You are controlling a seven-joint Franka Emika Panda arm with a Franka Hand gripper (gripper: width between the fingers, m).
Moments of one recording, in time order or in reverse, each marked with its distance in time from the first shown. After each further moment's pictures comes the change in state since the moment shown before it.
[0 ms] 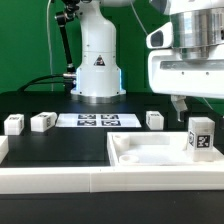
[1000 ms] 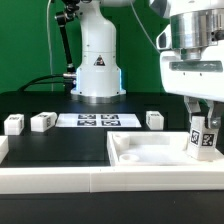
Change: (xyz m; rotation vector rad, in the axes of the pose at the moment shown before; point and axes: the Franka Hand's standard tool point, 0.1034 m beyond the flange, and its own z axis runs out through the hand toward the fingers) arm -0.001 0.000 0.002 0.030 0.022 0.450
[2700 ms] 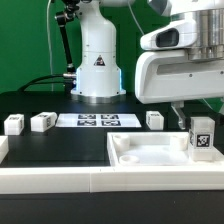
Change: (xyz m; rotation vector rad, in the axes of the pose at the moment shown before) arm 0.005 -0.004 0.000 -0.036 -0.007 -1.339
